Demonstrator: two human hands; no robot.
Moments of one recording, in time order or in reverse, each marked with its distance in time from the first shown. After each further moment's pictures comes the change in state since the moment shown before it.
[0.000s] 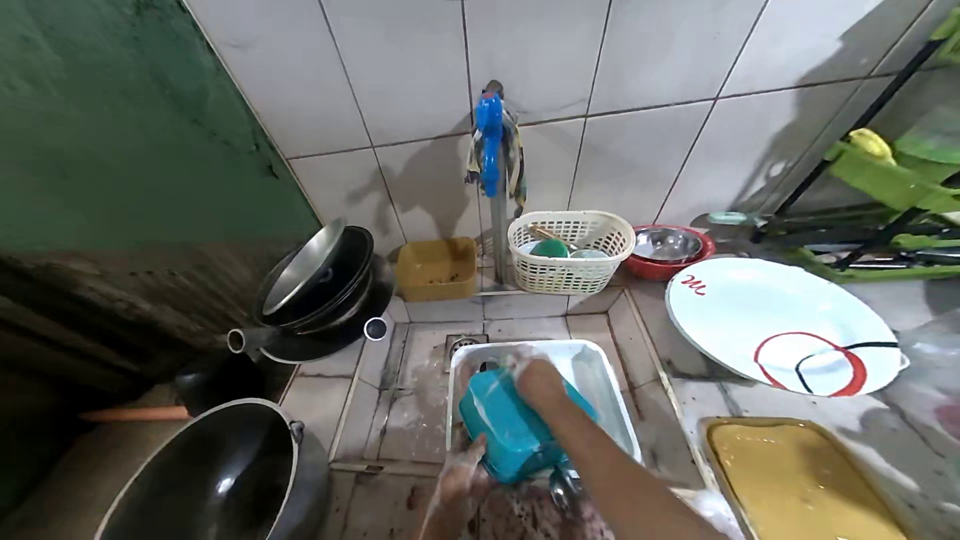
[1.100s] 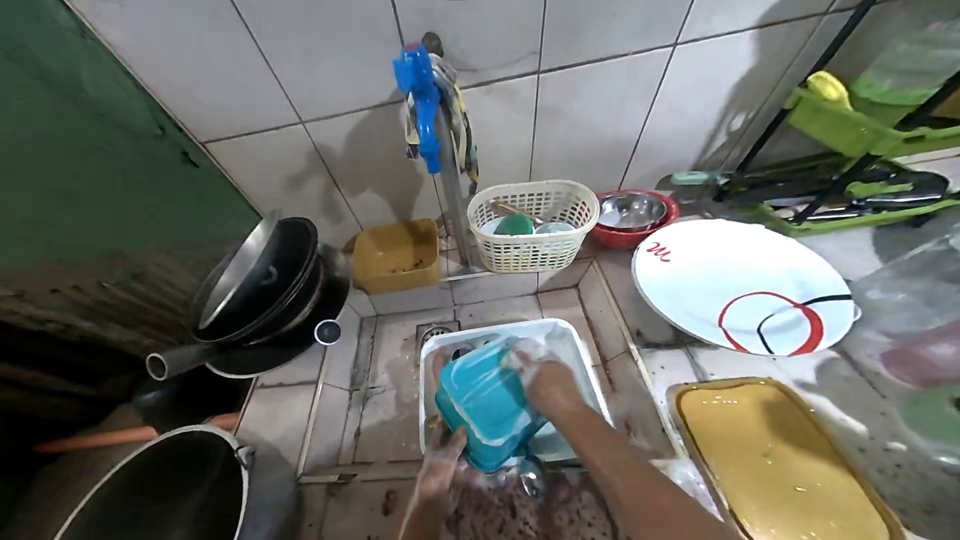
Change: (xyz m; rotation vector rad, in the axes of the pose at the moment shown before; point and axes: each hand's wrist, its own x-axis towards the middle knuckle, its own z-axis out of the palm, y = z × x) left_hand 0.007 -0.001 0.006 0.194 -0.004 0.013; right_hand -0.049 0.041 -0.017 0.120 0.020 0.070
